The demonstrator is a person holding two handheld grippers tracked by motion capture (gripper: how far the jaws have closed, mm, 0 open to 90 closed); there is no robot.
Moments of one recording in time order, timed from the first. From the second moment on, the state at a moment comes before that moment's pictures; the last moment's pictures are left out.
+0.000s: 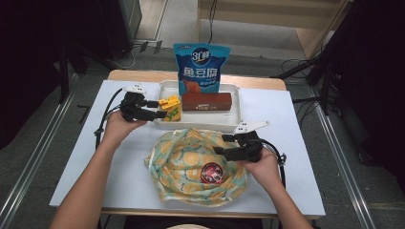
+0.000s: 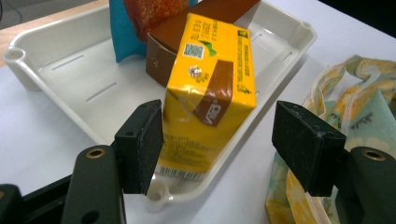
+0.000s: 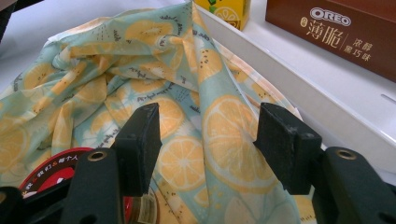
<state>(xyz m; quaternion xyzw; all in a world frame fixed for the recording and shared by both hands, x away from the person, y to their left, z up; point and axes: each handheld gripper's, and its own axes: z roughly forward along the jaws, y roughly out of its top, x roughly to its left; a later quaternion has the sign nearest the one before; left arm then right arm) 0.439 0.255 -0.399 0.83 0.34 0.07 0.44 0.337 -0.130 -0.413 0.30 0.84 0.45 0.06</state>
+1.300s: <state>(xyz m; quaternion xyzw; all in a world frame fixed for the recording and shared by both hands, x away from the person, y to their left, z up) 0.404 0.259 -0.390 0.84 0.33 0.06 0.43 0.346 -0.120 -0.410 0.28 0.85 0.45 0.06</state>
